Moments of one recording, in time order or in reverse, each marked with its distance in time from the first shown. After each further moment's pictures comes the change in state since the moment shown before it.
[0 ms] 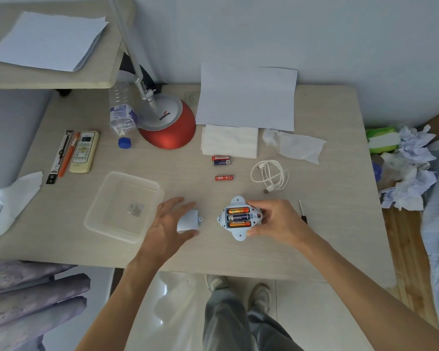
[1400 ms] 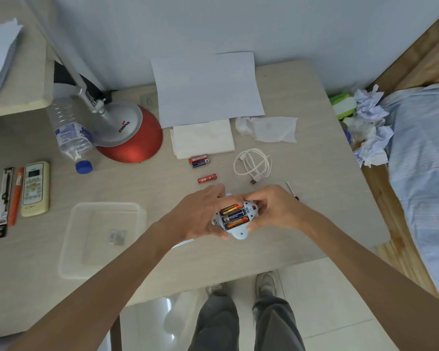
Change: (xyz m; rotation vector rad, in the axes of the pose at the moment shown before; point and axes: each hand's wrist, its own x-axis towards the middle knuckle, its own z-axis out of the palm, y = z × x) left_hand 0.099 0.078 0.005 0.274 -0.566 0.662; right_hand -0.002 -0.011 -0.002 -0.033 0.047 0.080
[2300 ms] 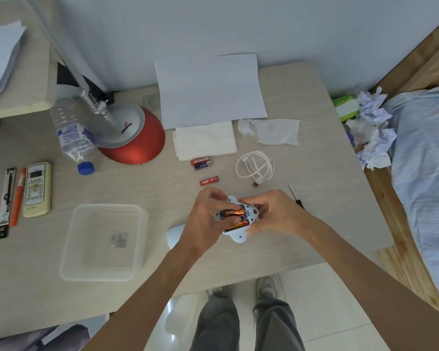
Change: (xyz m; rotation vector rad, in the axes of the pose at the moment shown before) left_hand -0.003 0.022 0.041 -0.622 0.514 -0.315; right_hand -0.002 0.001 0.006 0.077 0.019 -0.030
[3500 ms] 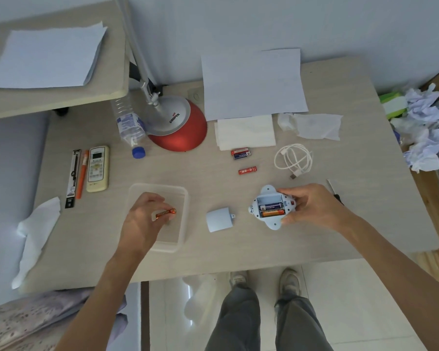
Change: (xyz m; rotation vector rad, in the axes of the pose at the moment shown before) left_hand -0.099 -0.095 -0.177 0.408 0.224 -0.219; right_hand -0.006 -0.004 0.007 0.006 0.048 0.082
